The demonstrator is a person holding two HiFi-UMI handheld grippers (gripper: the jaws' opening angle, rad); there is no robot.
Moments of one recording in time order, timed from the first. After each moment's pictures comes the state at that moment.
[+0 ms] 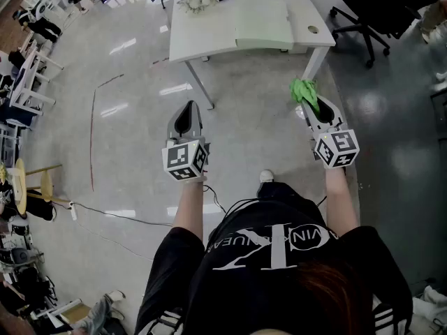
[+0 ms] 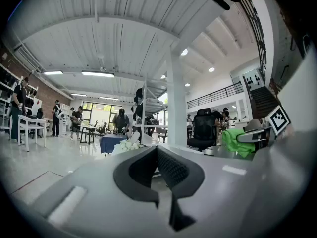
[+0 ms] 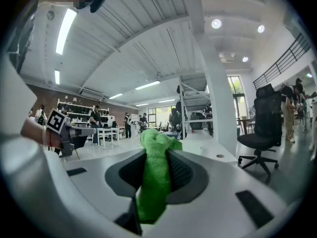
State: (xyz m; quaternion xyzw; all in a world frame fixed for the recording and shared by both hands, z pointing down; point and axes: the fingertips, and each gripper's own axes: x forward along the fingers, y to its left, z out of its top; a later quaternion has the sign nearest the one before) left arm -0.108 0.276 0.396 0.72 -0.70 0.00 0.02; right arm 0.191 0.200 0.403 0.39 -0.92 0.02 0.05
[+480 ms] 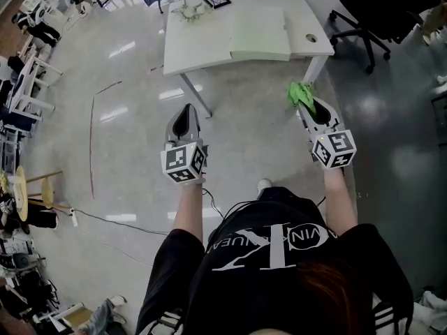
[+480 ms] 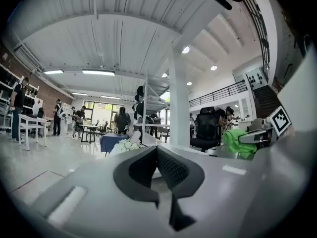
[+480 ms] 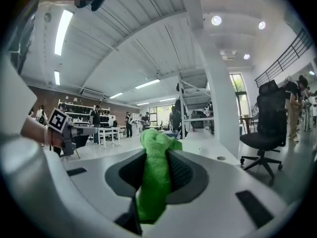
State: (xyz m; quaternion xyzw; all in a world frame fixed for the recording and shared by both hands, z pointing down) left arm -0.108 0.216 0.397 0.71 -0.70 0.01 0.03; right arm 0.191 0.140 0.406 0.38 -0.93 0.03 0.05
